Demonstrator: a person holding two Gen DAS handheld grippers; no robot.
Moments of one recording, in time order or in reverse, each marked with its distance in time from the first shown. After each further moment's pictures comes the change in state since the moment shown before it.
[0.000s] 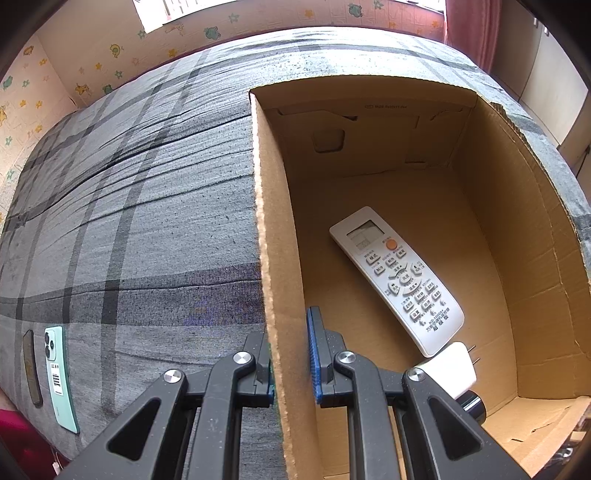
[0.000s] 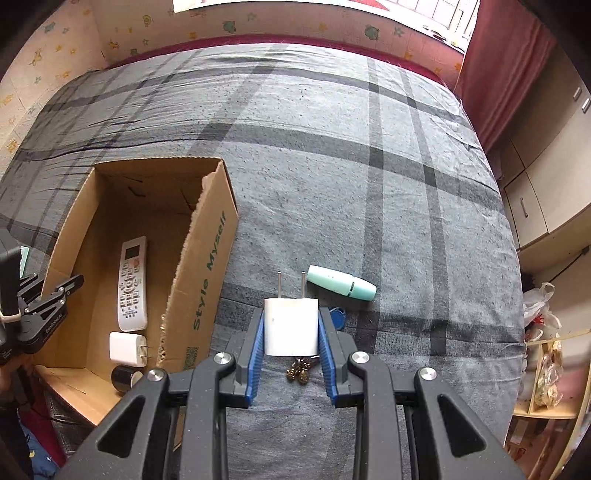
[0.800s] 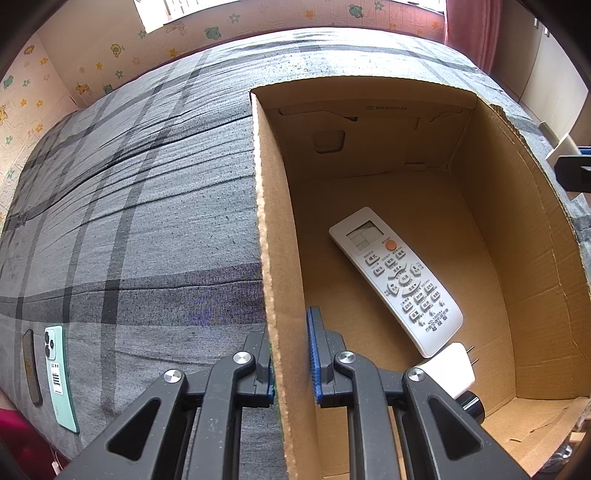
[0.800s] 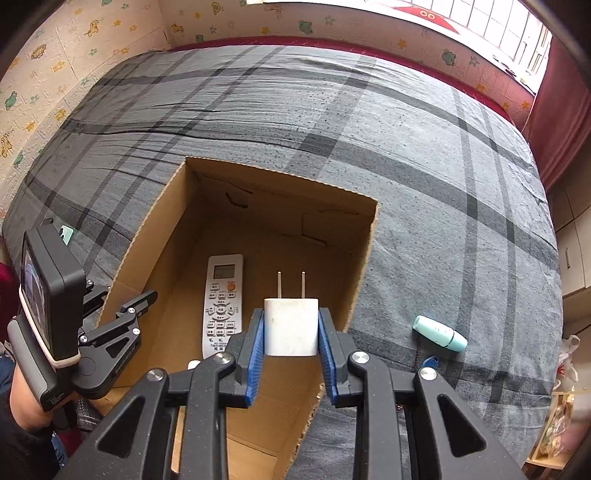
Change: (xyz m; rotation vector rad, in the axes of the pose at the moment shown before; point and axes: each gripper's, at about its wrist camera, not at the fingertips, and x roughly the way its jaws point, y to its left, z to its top) left arm -0.001 -0.001 0.000 0.000 -0.001 -0.002; right arm 0.019 0.115 0.032 -0.153 -0.011 0.149
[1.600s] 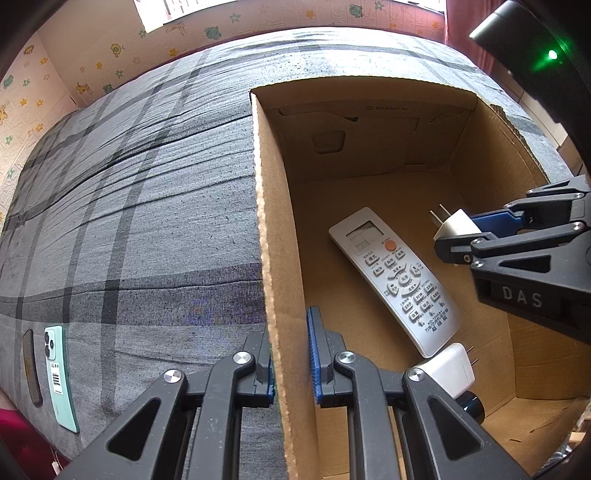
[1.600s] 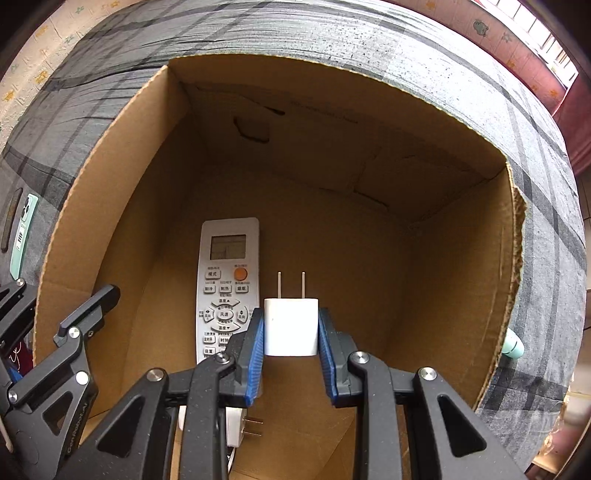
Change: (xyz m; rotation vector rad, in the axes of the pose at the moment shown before) left arm -0.001 0.000 0.000 -0.001 0.000 -0.002; right arm 0.114 0.037 0.008 -0.030 0.193 -0.028
